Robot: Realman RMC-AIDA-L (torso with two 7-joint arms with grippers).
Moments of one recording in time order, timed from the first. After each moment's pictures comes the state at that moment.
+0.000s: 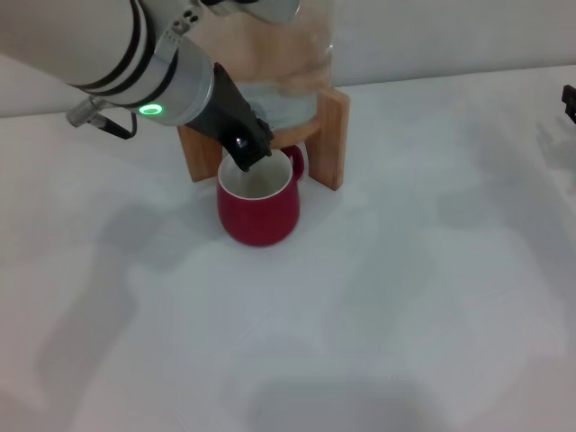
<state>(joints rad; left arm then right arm) -0.92 -2.09 1.62 1.39 -0.54 -1.36 0.63 0.38 1.96 -0.92 -0.52 2.09 0.72 -2.21</state>
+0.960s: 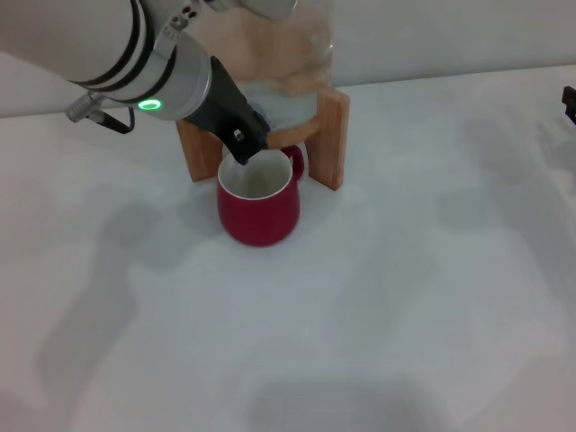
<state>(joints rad) -0.92 -2.09 1.62 1.38 -0.52 -1.34 0.62 0.38 1.96 -0.92 -0.52 2.08 0.71 -2.21</state>
